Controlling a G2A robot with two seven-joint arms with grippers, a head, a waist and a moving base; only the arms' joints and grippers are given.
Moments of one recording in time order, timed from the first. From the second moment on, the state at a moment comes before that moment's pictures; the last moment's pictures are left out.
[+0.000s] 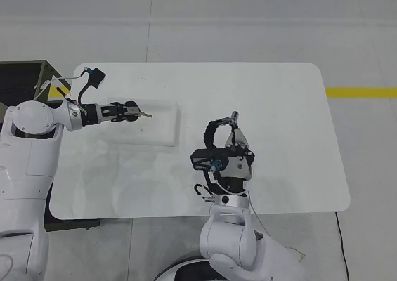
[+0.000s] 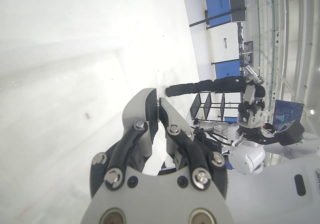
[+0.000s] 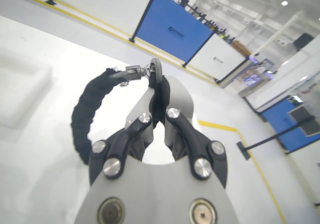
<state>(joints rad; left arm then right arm) 0.87 -1.01 -1.44 -1.21 -0.04 -0.31 -1.32 -1.38 -1.35 0.62 -2.02 -2.41 0.73 0.84</state>
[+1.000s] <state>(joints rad) 0.87 -1.01 -1.44 -1.21 -0.04 -0.31 -1.32 -1.52 -1.41 1.00 -2.03 -0.86 0.13 0.41</state>
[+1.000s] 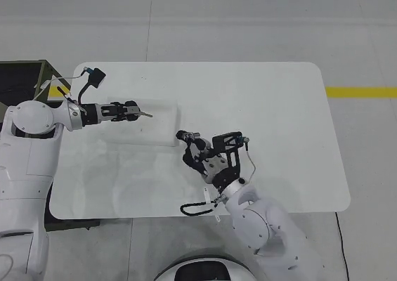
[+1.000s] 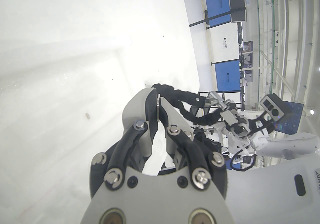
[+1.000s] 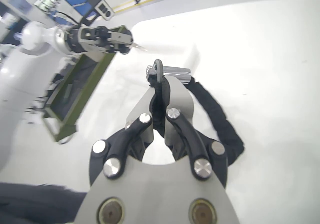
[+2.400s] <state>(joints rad) 0.87 -1.01 -1.44 -1.21 -0.04 -0.31 -1.32 -1.45 -1.40 1.09 -2.04 -1.22 0.44 0.76</state>
